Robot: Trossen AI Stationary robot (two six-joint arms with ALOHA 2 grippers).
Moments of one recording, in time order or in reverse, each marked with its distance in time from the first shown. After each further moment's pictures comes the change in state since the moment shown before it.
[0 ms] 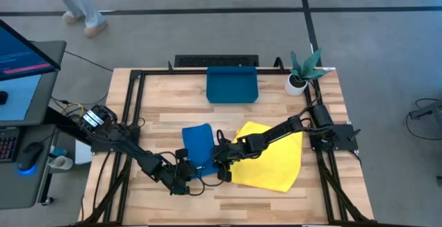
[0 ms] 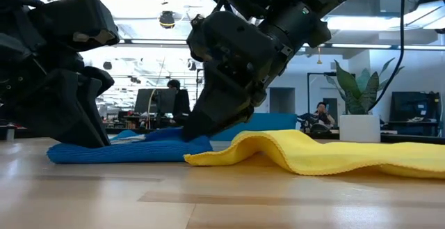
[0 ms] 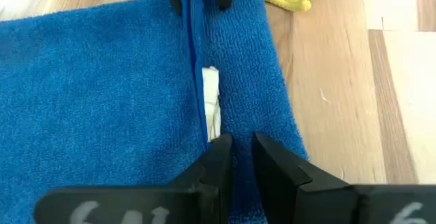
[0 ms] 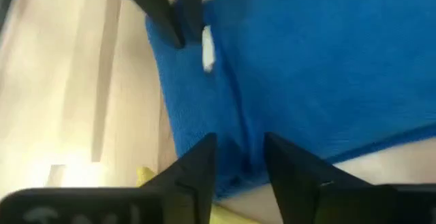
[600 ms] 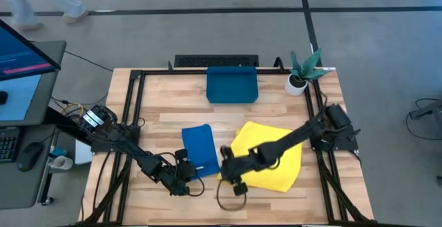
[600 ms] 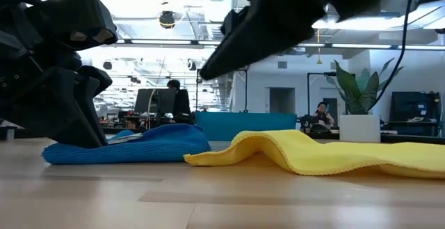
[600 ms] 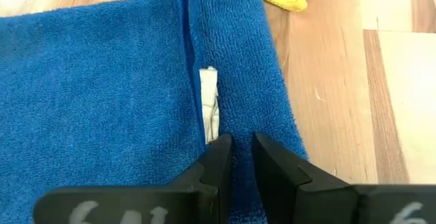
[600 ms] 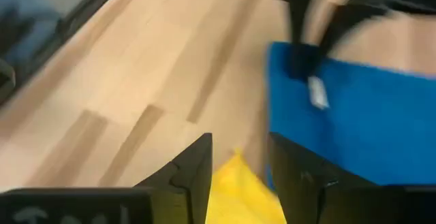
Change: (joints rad) left arm -0.001 0.000 0.009 -0.005 -0.007 -0.012; right arm 0.163 -0.145 -0.037 -0.037 0.101 -0.410
